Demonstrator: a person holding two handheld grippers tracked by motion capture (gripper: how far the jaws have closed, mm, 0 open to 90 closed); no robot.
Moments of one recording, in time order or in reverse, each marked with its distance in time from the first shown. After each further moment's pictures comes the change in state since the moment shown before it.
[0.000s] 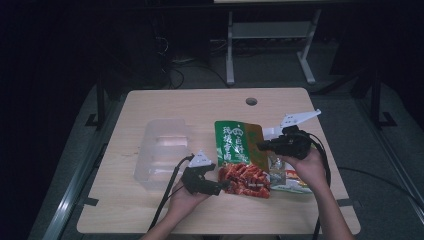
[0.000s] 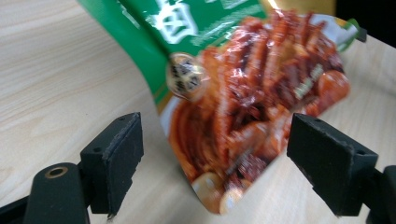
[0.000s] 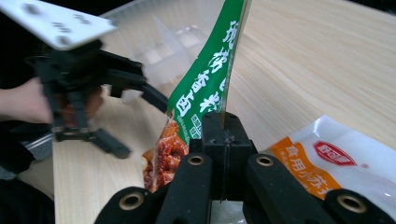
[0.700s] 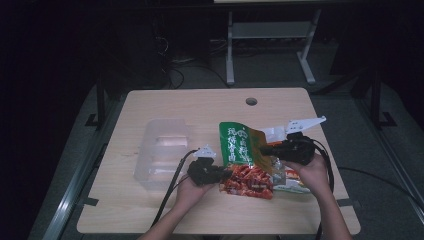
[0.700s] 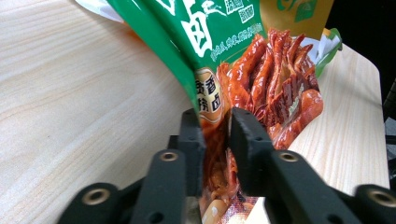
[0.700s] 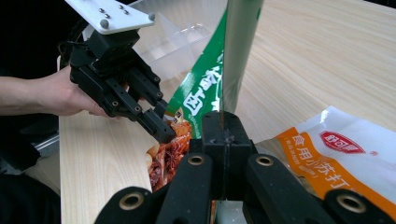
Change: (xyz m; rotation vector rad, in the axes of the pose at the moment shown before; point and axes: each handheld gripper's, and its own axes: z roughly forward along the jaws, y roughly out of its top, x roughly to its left) left arm 0.012 0.011 0.018 0.040 -0.136 -0.048; right arm 0.000 -0.018 -0.004 -0.026 0.024 0.005
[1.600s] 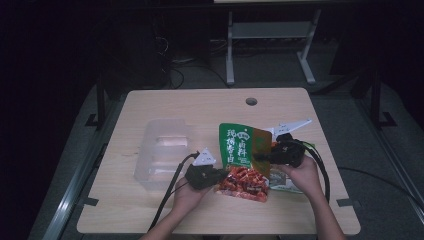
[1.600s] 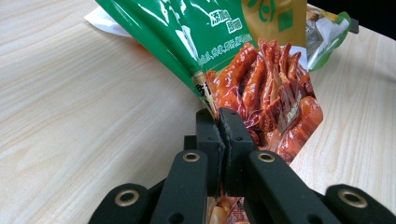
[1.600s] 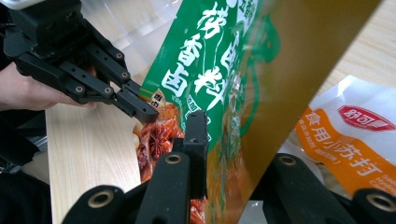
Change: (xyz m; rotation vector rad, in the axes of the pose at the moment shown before) left arm -0.015 -0.006 -0.011 -0.021 0.097 0.131; right arm -0.005 -0.007 0.029 0.090 -0.006 0.074
